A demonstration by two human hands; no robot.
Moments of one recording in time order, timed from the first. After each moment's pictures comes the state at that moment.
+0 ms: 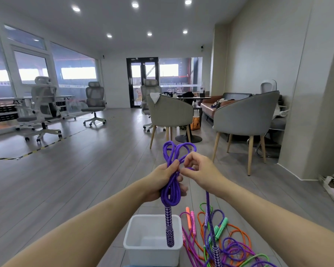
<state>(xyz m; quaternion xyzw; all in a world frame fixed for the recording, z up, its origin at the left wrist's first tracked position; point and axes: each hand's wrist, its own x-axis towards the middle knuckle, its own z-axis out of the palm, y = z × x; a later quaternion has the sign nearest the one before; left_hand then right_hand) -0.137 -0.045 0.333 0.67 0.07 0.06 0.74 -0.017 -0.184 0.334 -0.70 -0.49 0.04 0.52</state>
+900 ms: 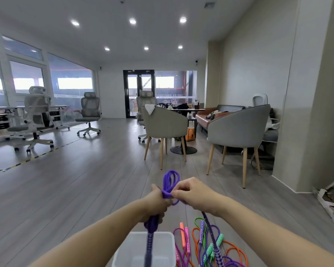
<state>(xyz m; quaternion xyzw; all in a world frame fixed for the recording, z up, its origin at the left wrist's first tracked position) -0.108 -0.028 0.300 0.80 0.24 0.03 0.55 -0.020 -0.194 0.341 -0.75 -0.51 0.15 0.39</state>
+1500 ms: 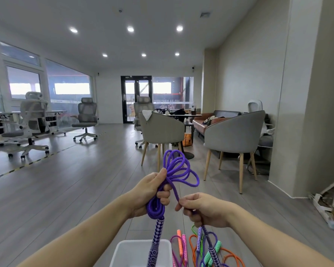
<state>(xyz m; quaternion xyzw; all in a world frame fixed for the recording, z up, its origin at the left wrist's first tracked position) -0.136 -0.042 0.363 0.60 -0.03 0.05 0.80 0.008 -0.217 0.331 -0.67 -0.39 0.43 0.47</state>
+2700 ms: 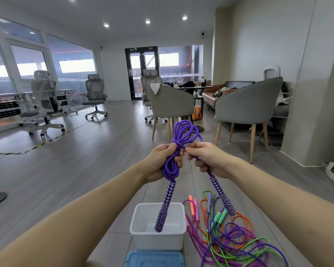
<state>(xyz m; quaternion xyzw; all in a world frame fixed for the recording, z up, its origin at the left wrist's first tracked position) -0.136 -0.038 0.352 0.57 0.04 0.09 0.81 -0.012 -0.191 0.359 -0.67 -0.36 0.28 0.58</state>
